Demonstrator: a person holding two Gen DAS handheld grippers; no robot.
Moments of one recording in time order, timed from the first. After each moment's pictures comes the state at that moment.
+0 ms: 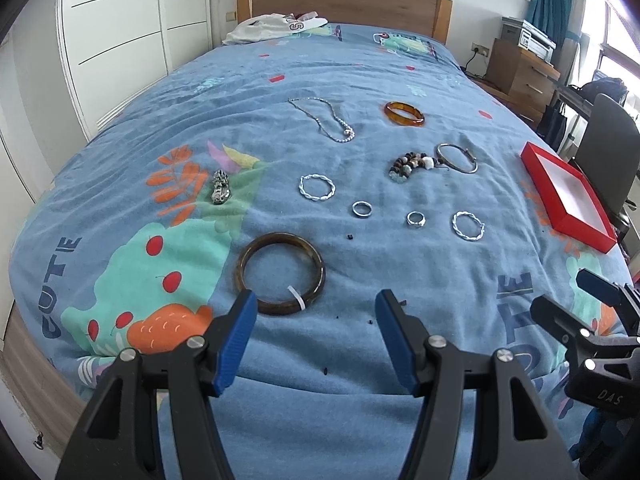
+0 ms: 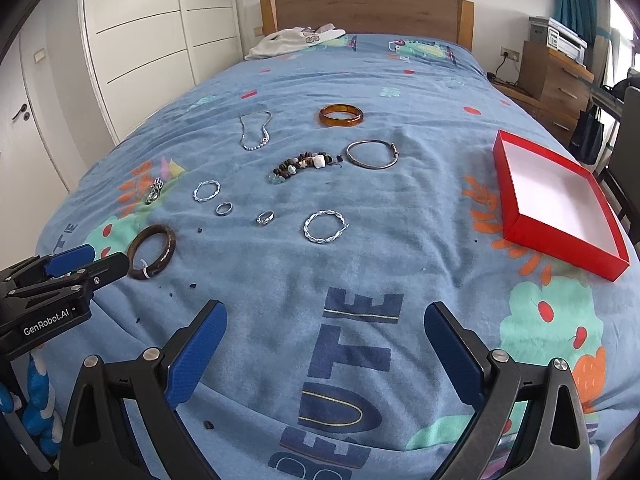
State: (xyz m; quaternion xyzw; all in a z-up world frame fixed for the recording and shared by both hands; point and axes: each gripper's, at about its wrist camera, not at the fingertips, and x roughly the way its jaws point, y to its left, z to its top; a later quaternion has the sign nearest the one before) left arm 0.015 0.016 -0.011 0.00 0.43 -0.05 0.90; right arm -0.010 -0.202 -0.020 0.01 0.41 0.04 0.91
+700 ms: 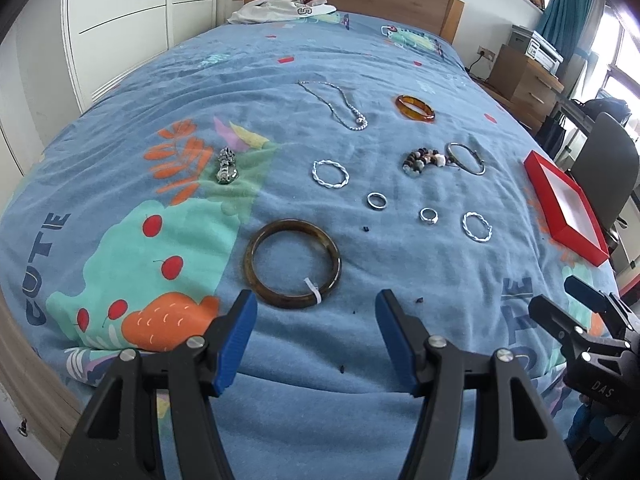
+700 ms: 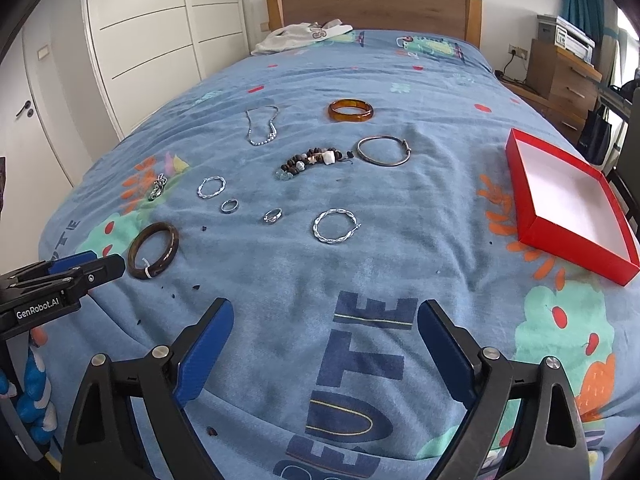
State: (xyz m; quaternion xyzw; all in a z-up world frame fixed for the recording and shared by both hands) left arm 0.026 0.039 -0.023 -0.04 0.45 -0.06 0.89; right arm -0.002 -0.196 -0.027 0.01 0.41 0.05 0.91
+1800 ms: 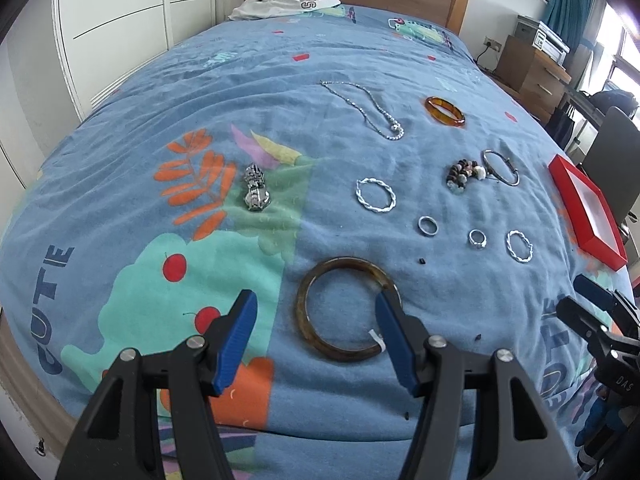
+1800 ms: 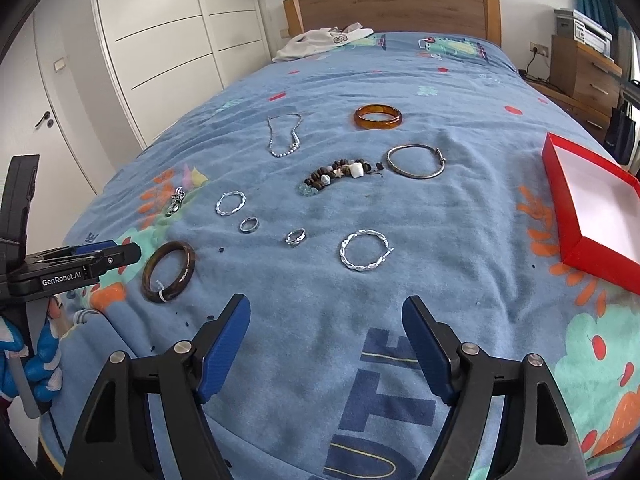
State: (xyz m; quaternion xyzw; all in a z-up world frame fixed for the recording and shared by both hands) left arm 0.073 0.073 -0.031 -0.02 0.47 -0.06 0.88; right arm 0.026 -0.190 -0.034 0.04 0.40 0.11 0.91
